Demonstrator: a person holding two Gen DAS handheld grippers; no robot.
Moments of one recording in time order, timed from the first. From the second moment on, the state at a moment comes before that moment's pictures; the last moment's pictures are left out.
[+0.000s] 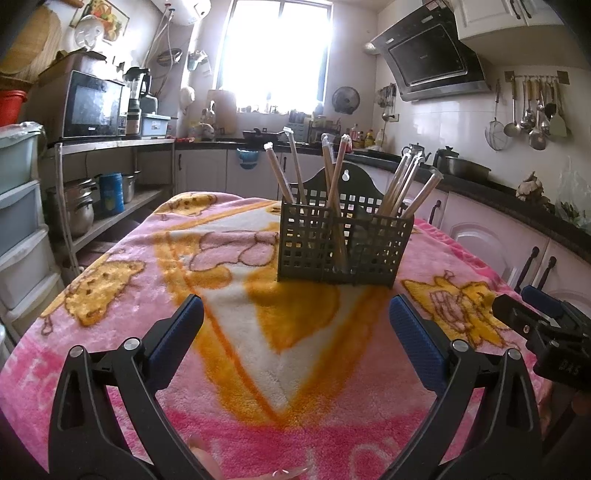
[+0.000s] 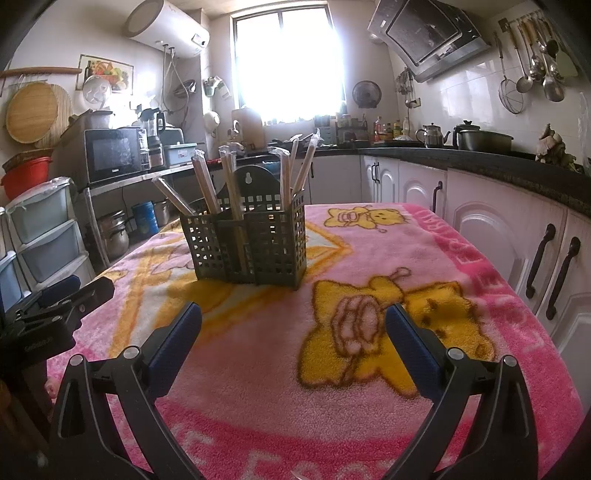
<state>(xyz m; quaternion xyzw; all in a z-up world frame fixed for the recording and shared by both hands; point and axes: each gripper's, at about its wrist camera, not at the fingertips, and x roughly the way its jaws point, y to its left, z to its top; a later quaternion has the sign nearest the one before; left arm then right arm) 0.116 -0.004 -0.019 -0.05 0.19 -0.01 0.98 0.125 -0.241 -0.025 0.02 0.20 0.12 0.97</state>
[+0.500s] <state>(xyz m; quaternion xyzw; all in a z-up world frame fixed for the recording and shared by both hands) 0.116 -0.006 -0.018 -0.04 0.19 -0.01 0.98 0.125 -0.240 -0.026 0.02 0.20 0.12 0.97</state>
